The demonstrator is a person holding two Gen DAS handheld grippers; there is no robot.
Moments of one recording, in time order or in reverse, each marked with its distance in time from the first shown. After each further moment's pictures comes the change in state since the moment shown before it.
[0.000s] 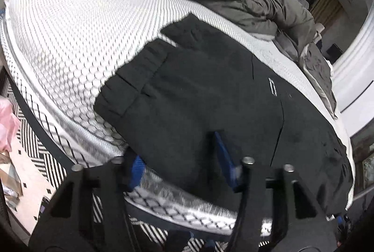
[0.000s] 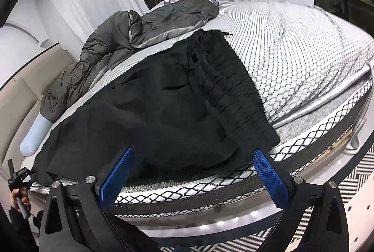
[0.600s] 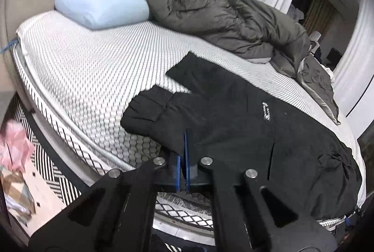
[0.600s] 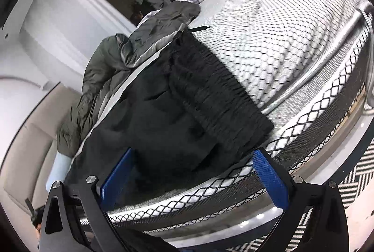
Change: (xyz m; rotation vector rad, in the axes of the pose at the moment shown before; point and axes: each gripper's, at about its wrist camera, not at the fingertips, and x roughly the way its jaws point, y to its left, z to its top) left arm -0.076 -0.004 0.011 0.069 -0.167 0.020; right arm 0.009 -0.042 -0.005 0.273 -0.037 0.110
